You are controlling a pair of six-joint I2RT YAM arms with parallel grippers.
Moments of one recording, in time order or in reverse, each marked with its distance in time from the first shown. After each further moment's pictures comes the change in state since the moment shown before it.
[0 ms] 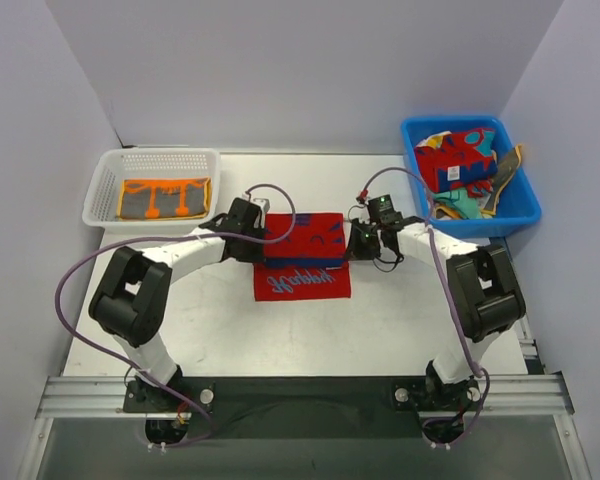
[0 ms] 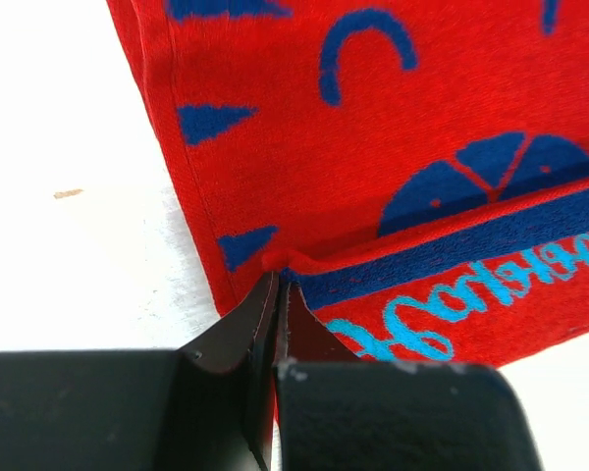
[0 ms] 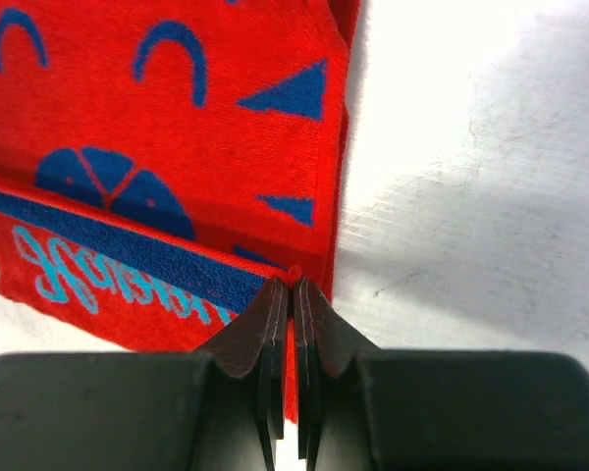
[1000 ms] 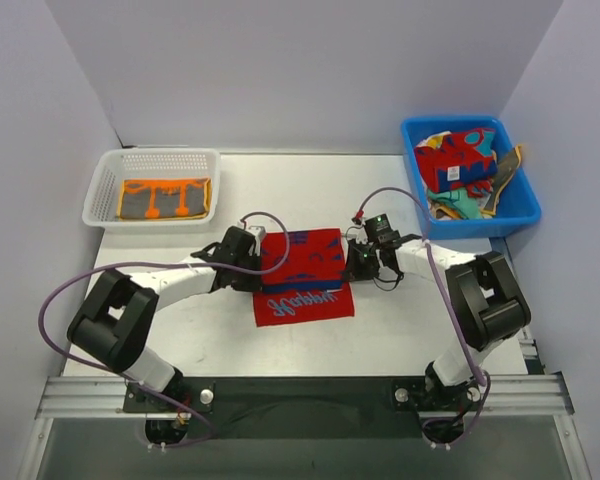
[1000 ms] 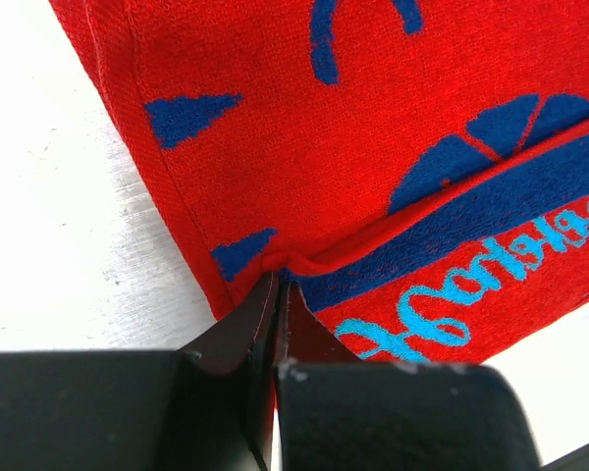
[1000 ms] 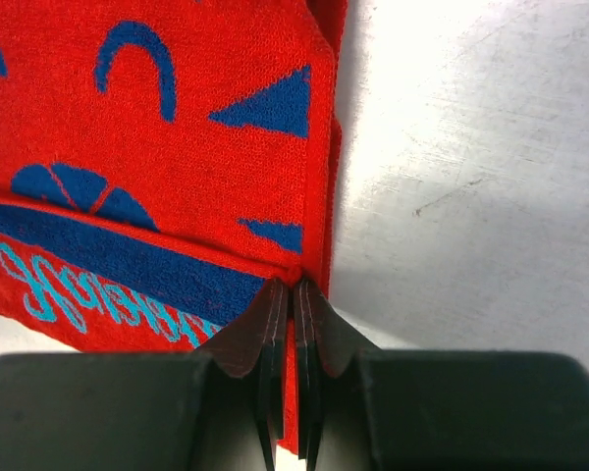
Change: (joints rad) left arm -0.056 -0.175 -0.270 0.083 0.072 -0.075; right arm 0.053 -0.080 -0.167 0.045 -0.033 0.008
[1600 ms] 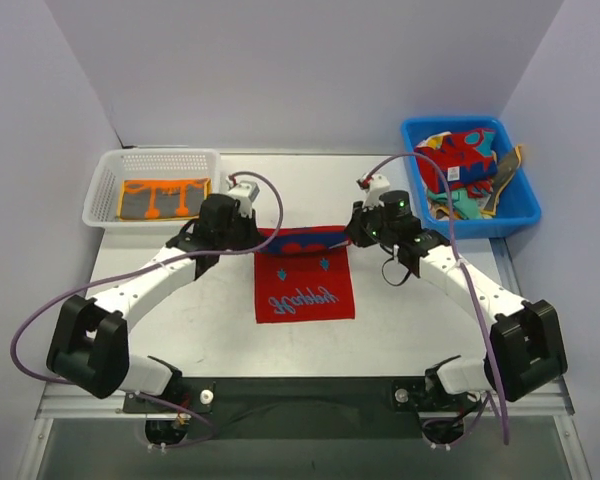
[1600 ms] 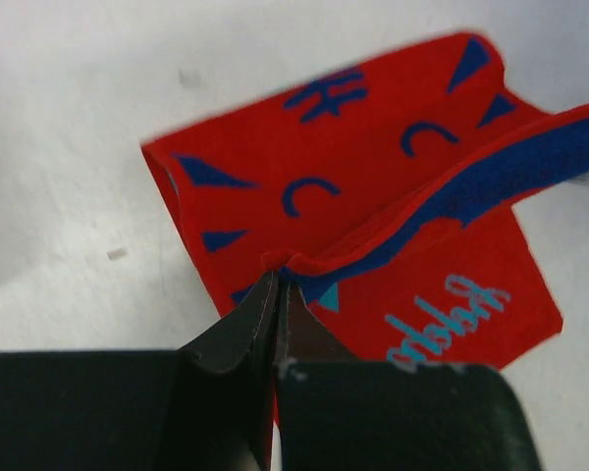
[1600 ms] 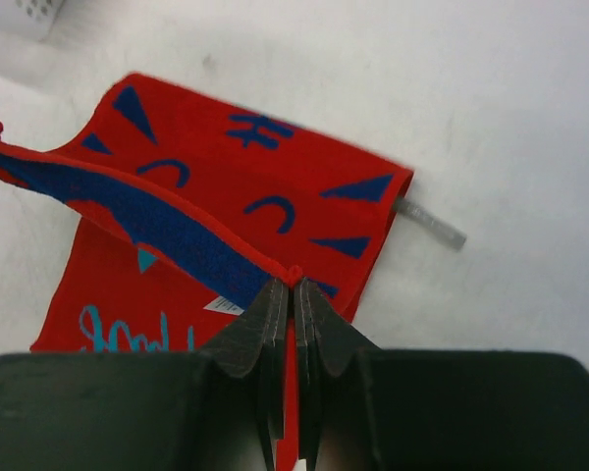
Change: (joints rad) left arm 0.089 -0.138 0.223 0.070 0.006 0.196; right arm 0.011 -0.281 0.122 0.124 0.123 -0.240
